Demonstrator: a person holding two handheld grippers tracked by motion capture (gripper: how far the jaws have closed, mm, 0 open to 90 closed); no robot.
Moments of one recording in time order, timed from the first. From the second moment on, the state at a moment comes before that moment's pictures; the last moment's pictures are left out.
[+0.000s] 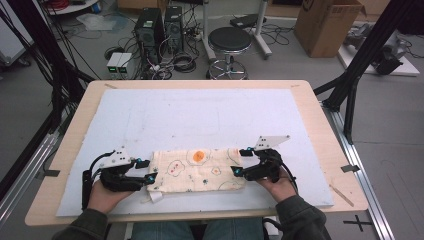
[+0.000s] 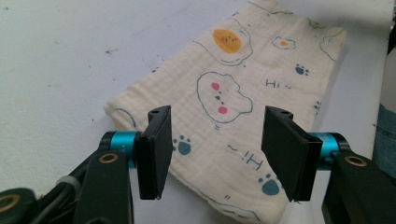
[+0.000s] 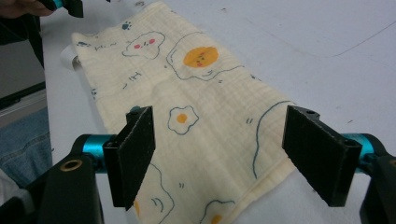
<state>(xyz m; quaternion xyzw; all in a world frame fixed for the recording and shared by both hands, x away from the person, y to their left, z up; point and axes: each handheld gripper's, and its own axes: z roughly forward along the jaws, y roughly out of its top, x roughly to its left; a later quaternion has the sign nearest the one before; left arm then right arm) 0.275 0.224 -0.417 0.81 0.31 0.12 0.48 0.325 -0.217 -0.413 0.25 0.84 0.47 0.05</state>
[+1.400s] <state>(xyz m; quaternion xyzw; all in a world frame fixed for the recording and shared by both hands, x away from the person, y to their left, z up) 0.308 0.229 -0.401 0.80 0.34 0.13 0.47 0.361 -0.223 -0.396 0.28 0.84 0.46 0.05</state>
